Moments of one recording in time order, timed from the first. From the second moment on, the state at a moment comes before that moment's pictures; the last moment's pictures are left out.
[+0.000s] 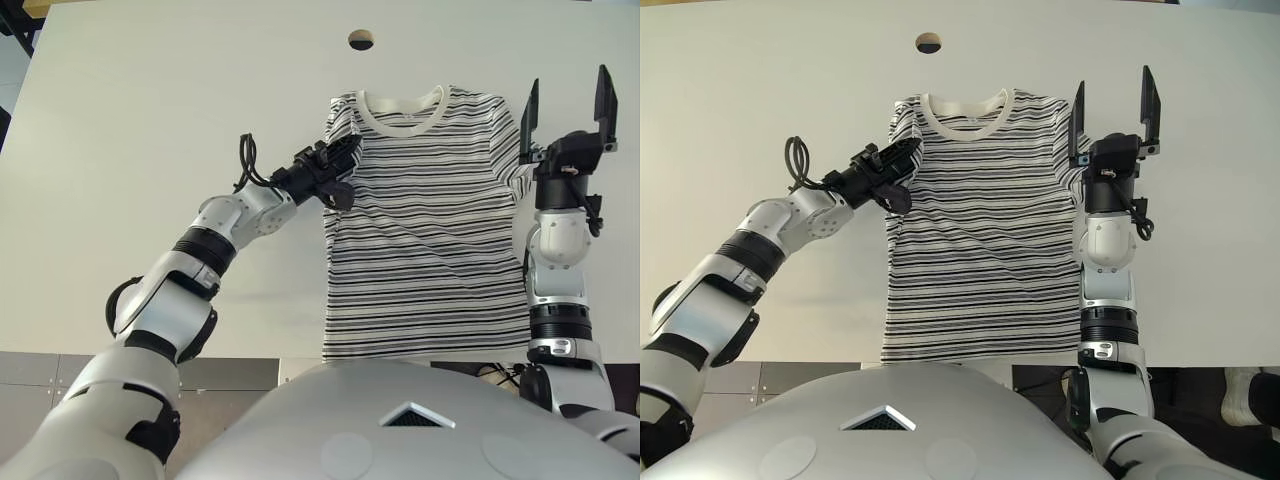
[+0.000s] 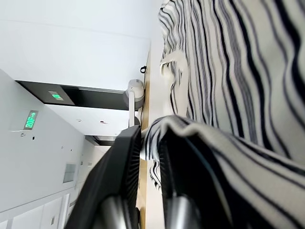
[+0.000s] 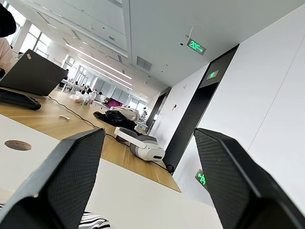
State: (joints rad) left arm -0.54 0.42 -0.67 0.77 0.92 -0.59 0.29; right arm -0.09 -0.29 -0.10 0.32 -0.19 -0.70 -0.05
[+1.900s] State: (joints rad) left arm -0.34 0.46 -0.42 0.43 0.79 -0.59 0.36; right arm -0.55 -0.76 0.58 1.02 -0.86 -0.63 -0.24
